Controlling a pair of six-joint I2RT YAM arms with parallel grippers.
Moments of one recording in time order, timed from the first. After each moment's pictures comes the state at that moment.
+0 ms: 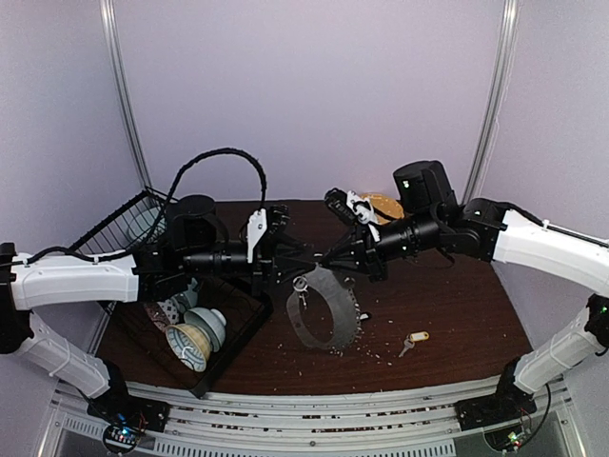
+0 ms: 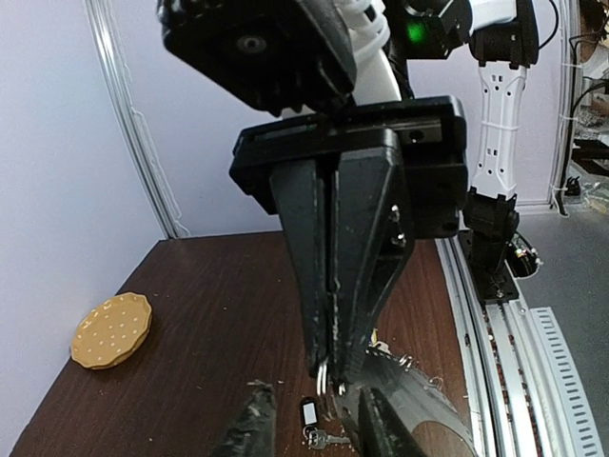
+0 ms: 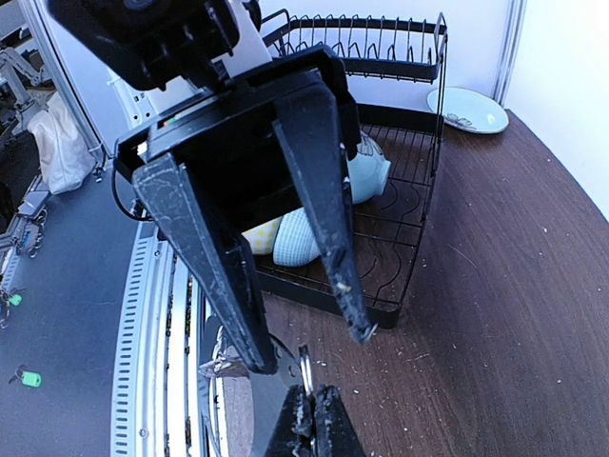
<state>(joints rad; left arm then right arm) -0.94 1.35 0.91 0.30 0.47 0.24 0.87 1.38 1.25 -0.38 -0.52 -0.19</state>
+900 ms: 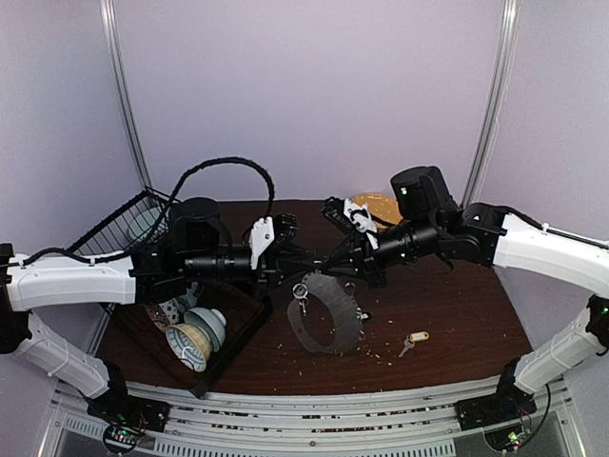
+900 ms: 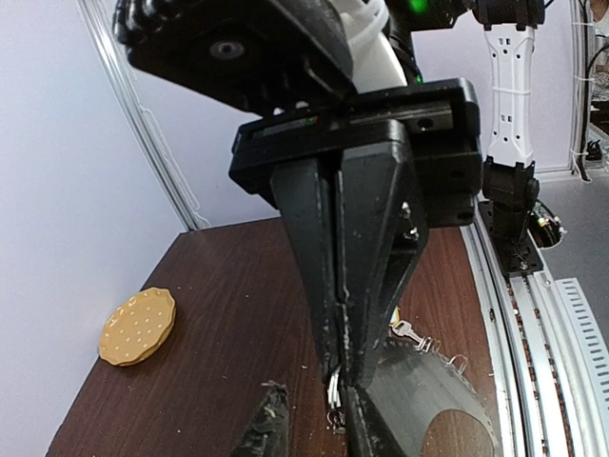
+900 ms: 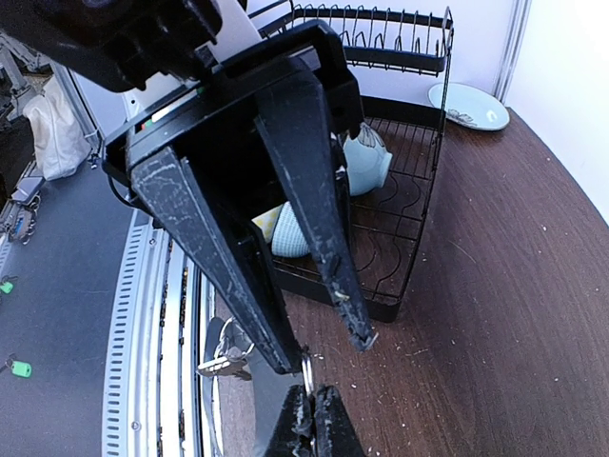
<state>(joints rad) -0.99 1.33 0.93 0.23 0.35 0.35 0.90 1.37 1.22 -0.38 -0.49 -0.21</state>
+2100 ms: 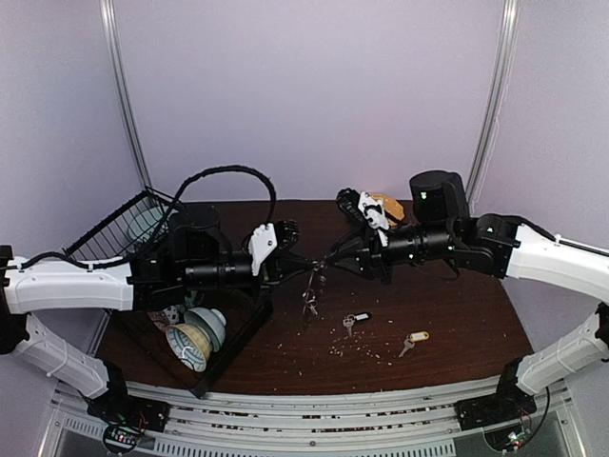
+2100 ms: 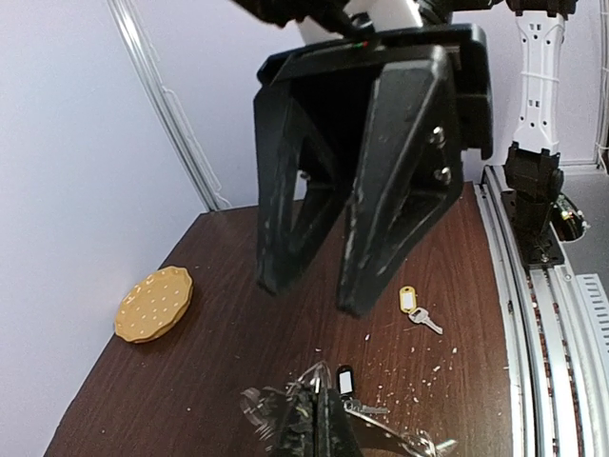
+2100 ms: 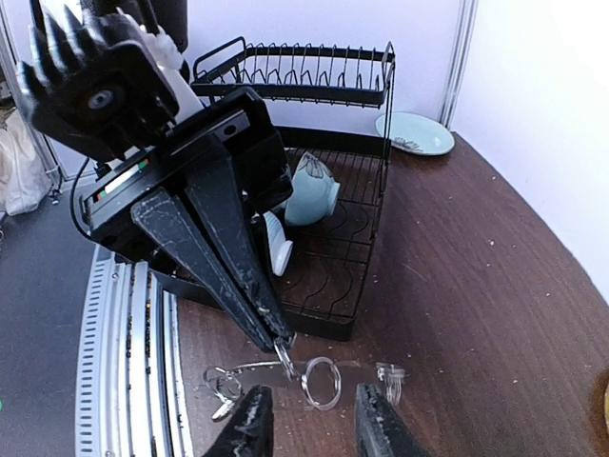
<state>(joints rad) -1.02 1.32 0.90 0.23 0.24 0.33 0.91 1.29 1.12 -0.24 -0.37 -0.17</state>
